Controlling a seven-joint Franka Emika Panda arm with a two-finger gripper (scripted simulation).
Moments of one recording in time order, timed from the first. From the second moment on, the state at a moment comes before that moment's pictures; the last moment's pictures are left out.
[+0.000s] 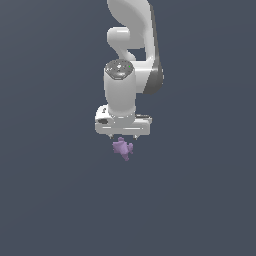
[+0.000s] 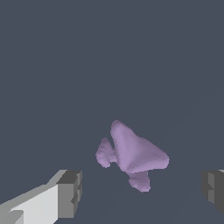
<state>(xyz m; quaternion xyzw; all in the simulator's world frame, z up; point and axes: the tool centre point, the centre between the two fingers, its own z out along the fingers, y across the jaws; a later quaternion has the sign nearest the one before) 0.001 -0.018 0.166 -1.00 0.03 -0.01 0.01</state>
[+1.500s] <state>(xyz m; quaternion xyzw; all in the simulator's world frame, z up) -0.001 -0.014 0.165 -1.00 -0.04 -0.02 0.01</state>
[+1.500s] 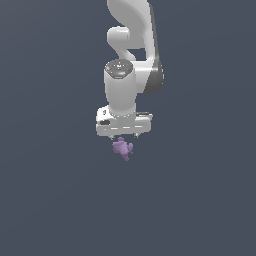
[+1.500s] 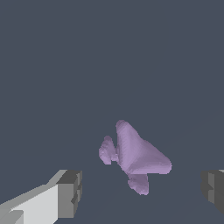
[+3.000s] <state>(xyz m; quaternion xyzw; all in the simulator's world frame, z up) -0.013 -0.022 0.121 -0.91 -0.40 0.00 0.00</state>
